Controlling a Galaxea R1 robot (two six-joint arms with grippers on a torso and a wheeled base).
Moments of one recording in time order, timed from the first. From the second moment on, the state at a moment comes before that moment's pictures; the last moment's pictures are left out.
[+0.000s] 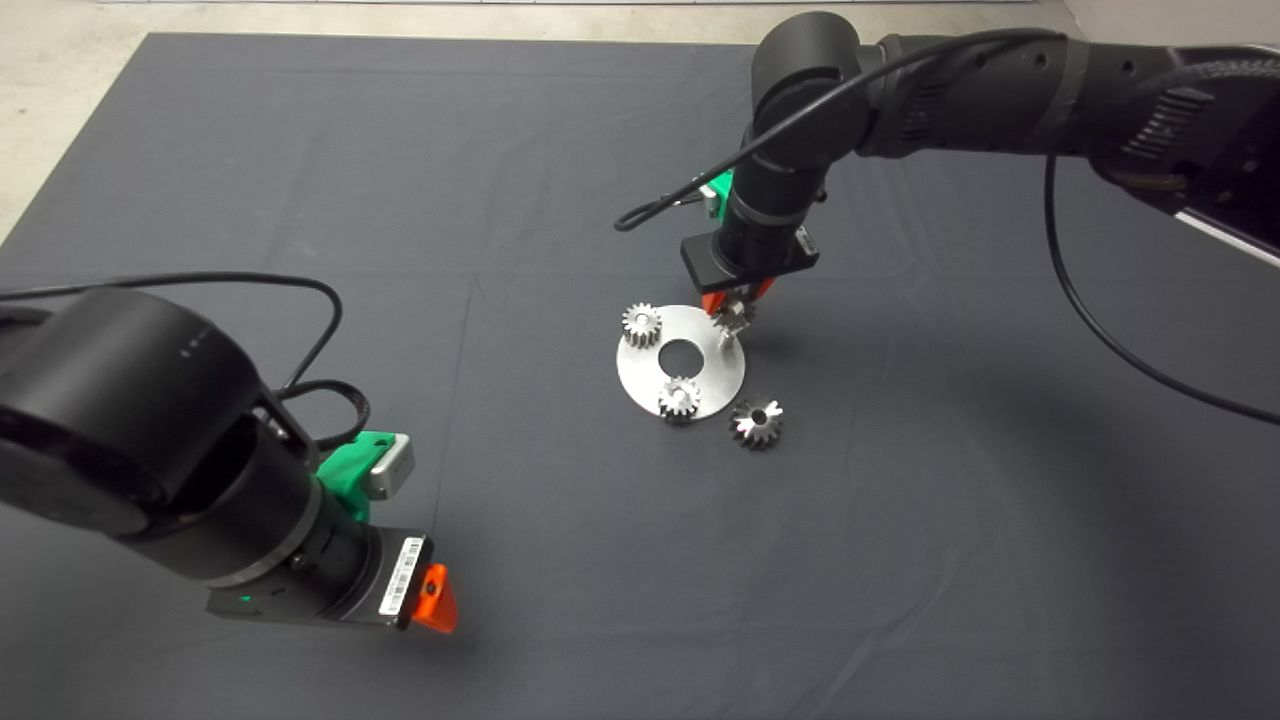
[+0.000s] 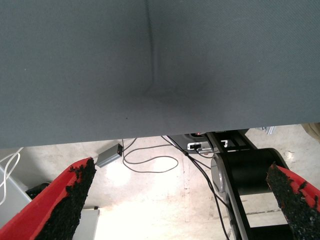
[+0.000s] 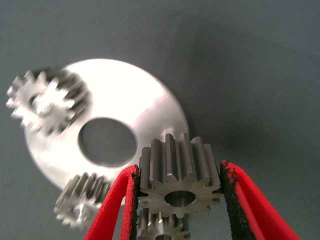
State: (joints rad) left arm -0.41 2.24 -0.49 0.10 1.52 -1.68; right arm 0.47 2.86 -1.49 -0.24 -1.53 1.17
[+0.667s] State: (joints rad) left arm -0.38 2.26 -0.49 0.10 1.52 -1.68; right arm 0.47 2.86 -1.56 -0.06 -1.53 1.16
